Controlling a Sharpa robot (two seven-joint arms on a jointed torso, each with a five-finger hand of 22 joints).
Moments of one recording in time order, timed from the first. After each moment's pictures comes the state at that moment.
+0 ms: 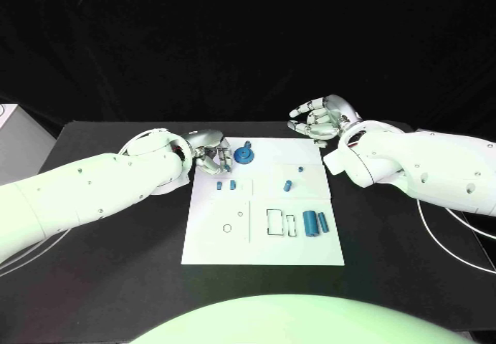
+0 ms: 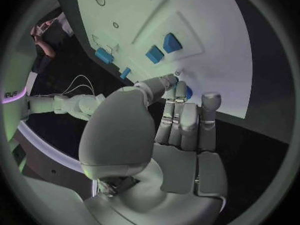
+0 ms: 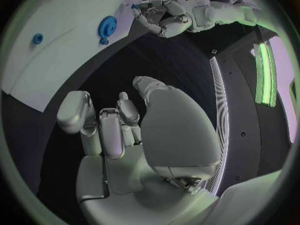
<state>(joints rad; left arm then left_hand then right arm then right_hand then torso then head) 1.21 -0.60 -0.08 1.25 -1.37 -0.12 -0.03 1.39 -0.20 0.67 -0.04 0.16 1.01 0.13 0.36 0.35 1.07 0.06 0.53 0.13 1.29 0.00 1.44 0.96 0.15 1.04 0.11 1.26 0.98 1.27 -0.83 -0.14 1.49 -0.62 -0.62 0.03 1.39 -0.23 0.39 0.26 0.37 0.84 0.17 0.24 0.35 1.24 0.08 1.22 1.22 1.47 0.01 1.42 1.27 0.08 1.38 0.11 1.07 1.24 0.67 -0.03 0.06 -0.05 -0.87</state>
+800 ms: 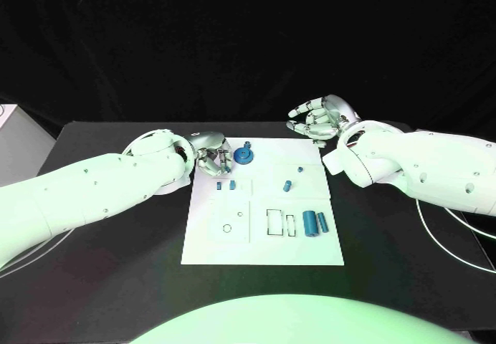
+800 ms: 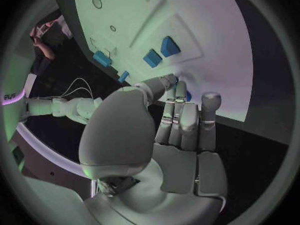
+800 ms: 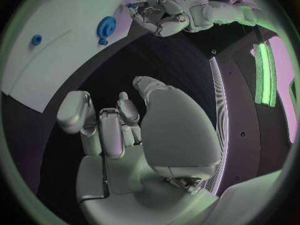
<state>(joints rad) 1.21 -0.57 -0.08 1.23 -1.39 -0.09 -0.04 1.38 -0.20 0.67 -0.04 0.16 1.02 0.13 0.36 0.35 1.07 0.06 0.53 0.13 1.29 0.00 1.44 0.96 0.15 1.04 0.11 1.26 0.98 1.27 -0.83 -0.14 1.49 -0.62 -0.62 0.03 1.39 -0.23 0.39 0.26 0.37 0.84 0.17 0.24 0.35 1.24 0.08 1.22 1.22 1.47 0.01 1.42 1.27 0.08 1.38 0.11 1.07 1.24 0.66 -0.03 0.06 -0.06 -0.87</state>
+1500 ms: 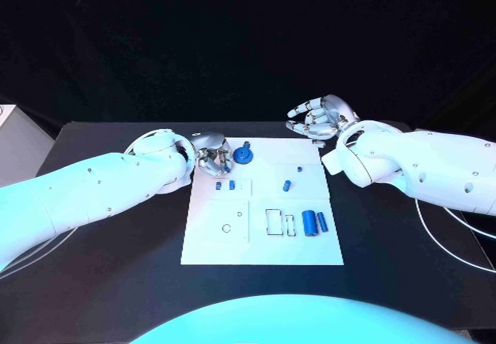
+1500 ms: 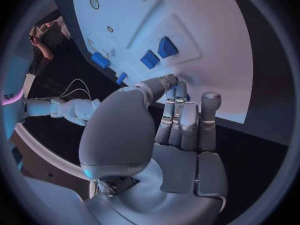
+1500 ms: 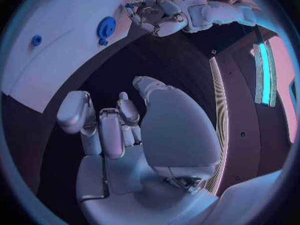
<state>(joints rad) 1.21 -0.55 -0.08 1.20 -1.39 -0.08 -0.05 1.38 -0.20 0.67 -0.04 0.16 1.01 0.13 0.36 0.35 1.07 0.06 0.53 0.13 1.29 0.00 1.44 0.96 0.15 1.04 0.11 1.26 0.98 1.27 -0.83 -0.14 1.50 -0.62 -0.62 0.03 1.39 -0.23 0.39 0.26 0.37 0.84 0.17 0.24 0.35 1.24 0.08 1.22 1.22 1.47 0.01 1.42 1.27 0.08 1.38 0.11 1.07 1.24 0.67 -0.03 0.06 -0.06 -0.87</state>
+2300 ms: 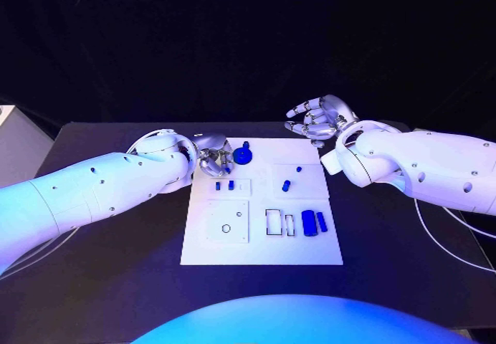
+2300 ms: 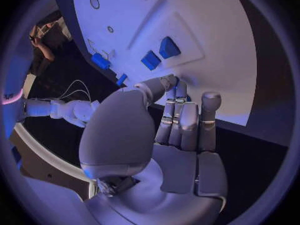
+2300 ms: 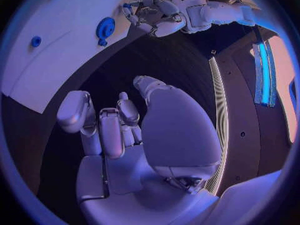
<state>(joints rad) 1.21 -0.54 -0.08 1.19 -1.39 -0.06 -0.05 1.38 -0.20 0.67 -0.04 0.16 1.01 0.13 0.35 0.35 1.07 0.06 0.52 0.13 1.29 0.00 1.44 0.95 0.15 1.04 0.11 1.26 0.97 1.27 -0.83 -0.14 1.50 -0.62 -0.62 0.03 1.38 -0.23 0.39 0.26 0.37 0.83 0.17 0.25 0.35 1.24 0.08 1.22 1.22 1.47 0.01 1.41 1.27 0.08 1.38 0.11 1.06 1.24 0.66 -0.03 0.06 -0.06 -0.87</state>
